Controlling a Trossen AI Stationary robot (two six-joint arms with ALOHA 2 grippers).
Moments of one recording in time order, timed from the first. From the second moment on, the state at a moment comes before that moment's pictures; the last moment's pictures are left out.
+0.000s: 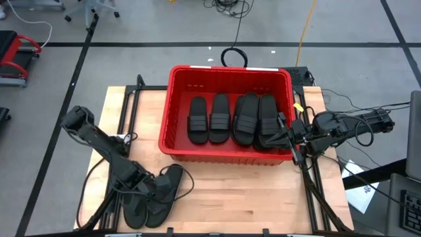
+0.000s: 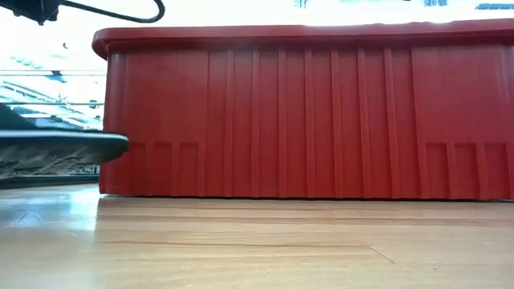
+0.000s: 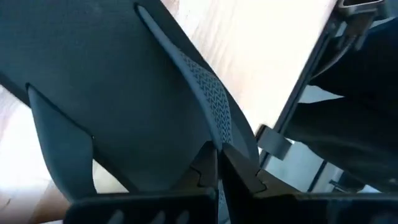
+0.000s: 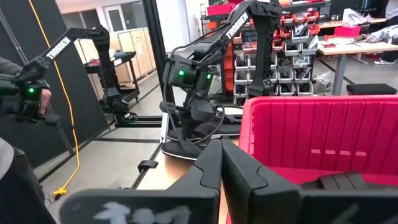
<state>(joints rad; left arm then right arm) -0.74 1.44 0.91 -0.53 0.07 -1.31 0.24 0.64 0.74 -0.18 0.00 0.15</state>
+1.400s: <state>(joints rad) 0.07 1.27 1.69 -0.83 0.15 -0.29 0.24 0.64 0.74 -0.20 0.16 0.14</state>
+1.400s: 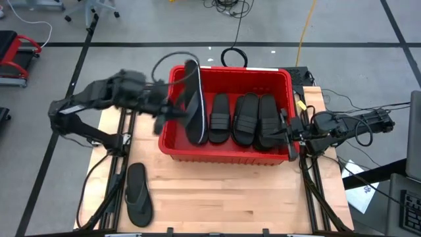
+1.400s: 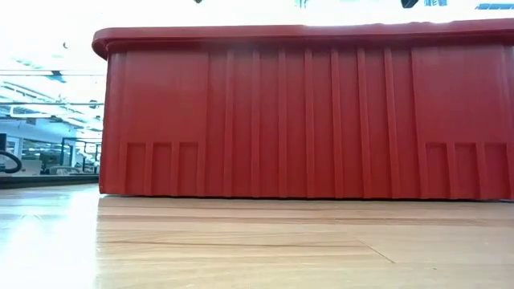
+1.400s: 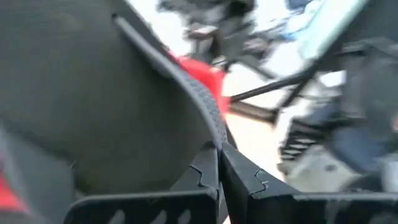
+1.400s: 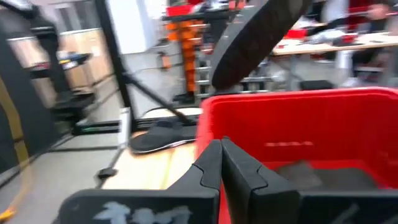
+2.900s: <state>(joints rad) 0.31 2.02 1.69 -0.64 0.35 -0.43 0.24 0.66 0.74 -0.24 0.23 0.13</state>
